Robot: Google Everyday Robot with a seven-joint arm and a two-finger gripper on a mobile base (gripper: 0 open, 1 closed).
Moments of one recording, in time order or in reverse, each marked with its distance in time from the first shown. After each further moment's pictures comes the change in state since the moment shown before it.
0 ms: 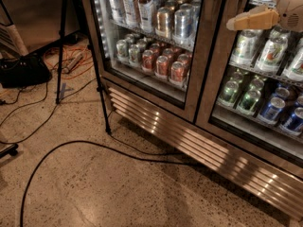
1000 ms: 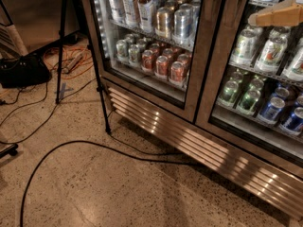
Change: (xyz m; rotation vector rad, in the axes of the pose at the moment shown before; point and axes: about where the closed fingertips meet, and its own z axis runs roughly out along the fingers) arm -0.014 -0.021 -0.054 0.146 0.064 -0.067
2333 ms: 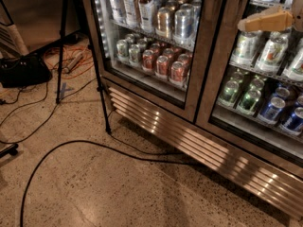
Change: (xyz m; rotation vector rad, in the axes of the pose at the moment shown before) arm 0.009 0.019 0.021 -0.057 -0.007 0.024
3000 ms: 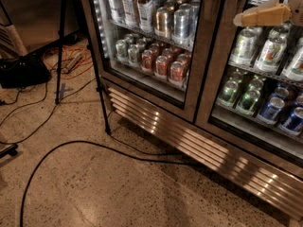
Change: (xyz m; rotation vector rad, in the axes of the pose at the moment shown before) arm -0.027 0.012 0.006 -0.071 -0.088 -0.018
